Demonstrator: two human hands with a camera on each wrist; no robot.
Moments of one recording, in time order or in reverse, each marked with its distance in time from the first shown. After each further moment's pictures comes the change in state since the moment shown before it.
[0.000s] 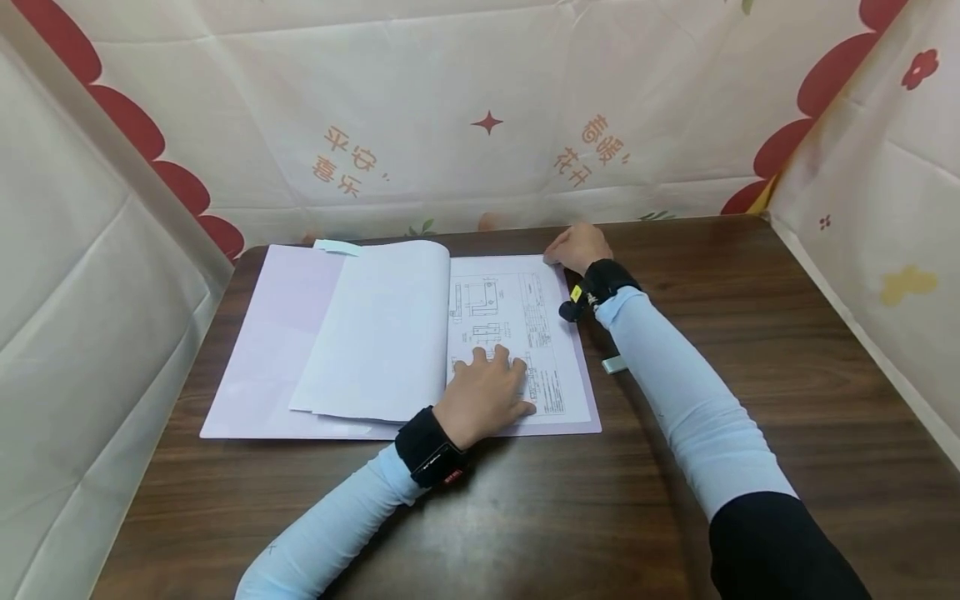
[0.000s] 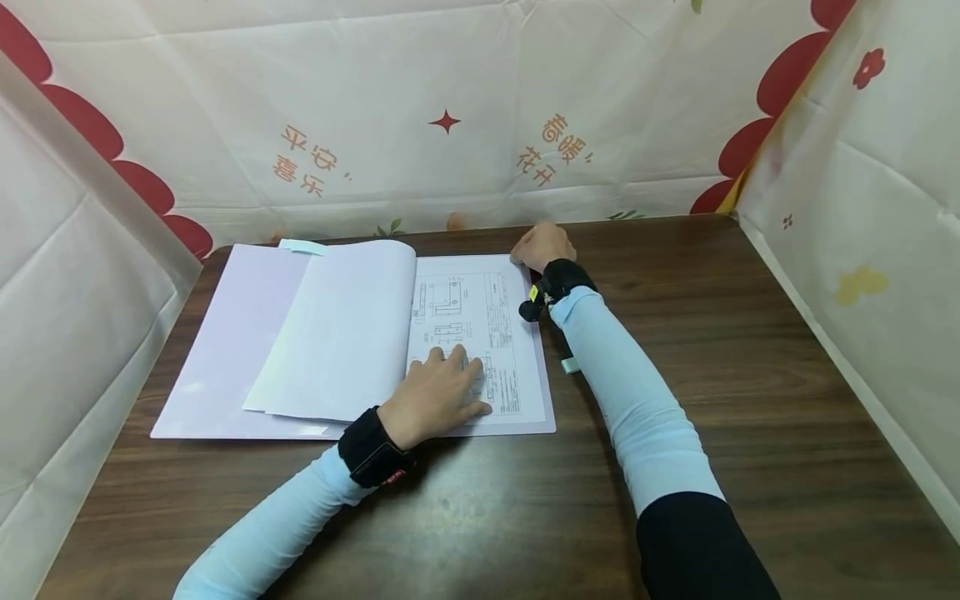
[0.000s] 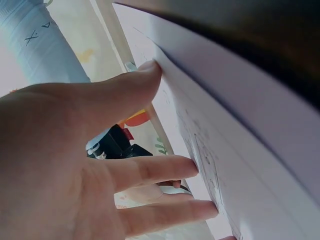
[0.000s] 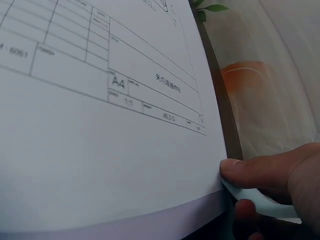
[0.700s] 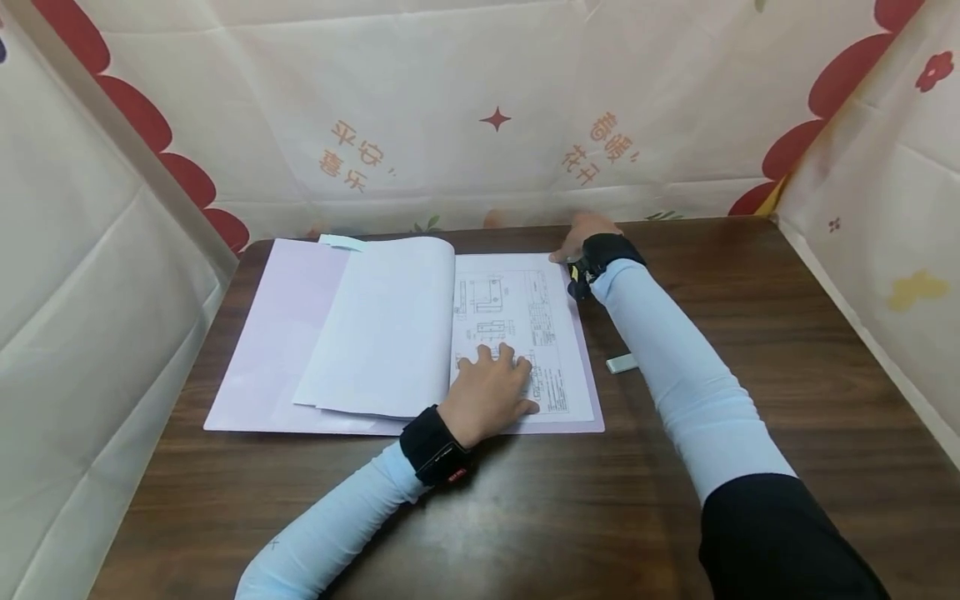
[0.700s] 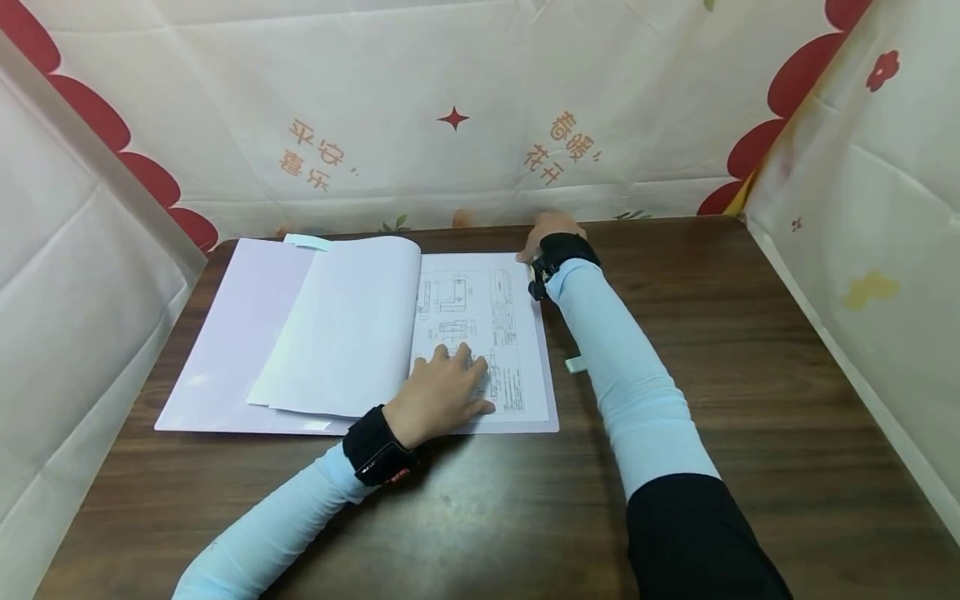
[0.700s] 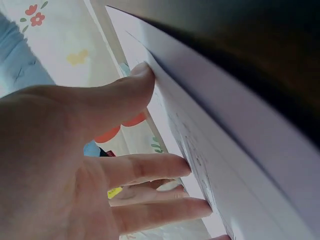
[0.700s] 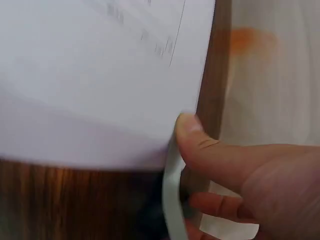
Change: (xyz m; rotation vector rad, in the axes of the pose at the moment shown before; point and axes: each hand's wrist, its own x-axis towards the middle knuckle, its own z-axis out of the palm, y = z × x) left_hand -0.002 -0.001 0.002 0.059 0.027 0.014; right_hand 0.030 -0.011 -0.013 -0.396 -0.115 0.061
